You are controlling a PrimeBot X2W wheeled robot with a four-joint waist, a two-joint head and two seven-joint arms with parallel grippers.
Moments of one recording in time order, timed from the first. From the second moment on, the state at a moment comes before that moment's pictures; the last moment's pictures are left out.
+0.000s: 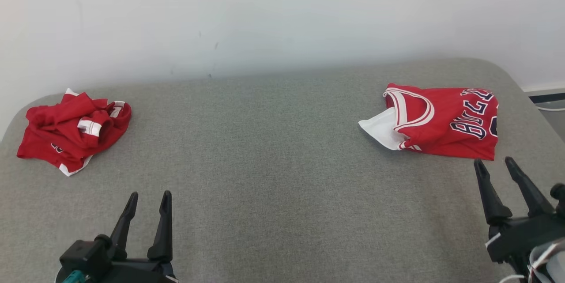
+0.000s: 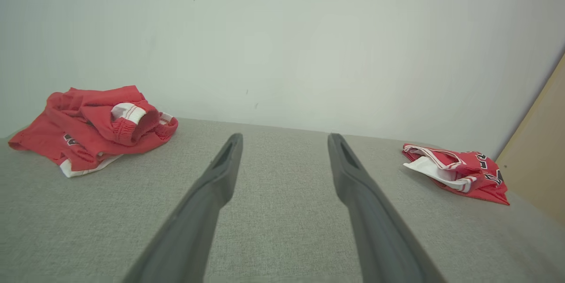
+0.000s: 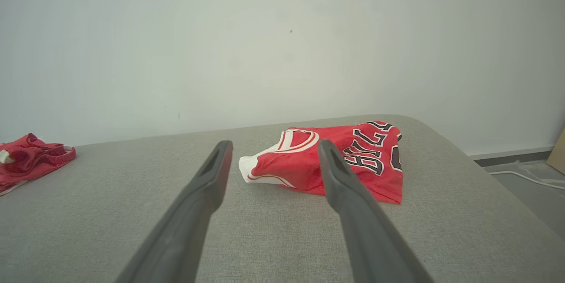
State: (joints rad) left arm -0.05 0.13 -0.10 0.21 -0.45 -0.11 -0.25; right arm -0.23 -0.56 0.47 0.24 0.78 -0.05 -0.25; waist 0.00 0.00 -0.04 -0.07
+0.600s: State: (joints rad) left arm -0.05 0.12 -0.11 0.18 -0.43 -0.10 -0.25; right arm -0.02 -0.51 0.33 0.01 0.65 -0.11 -0.25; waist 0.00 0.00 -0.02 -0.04
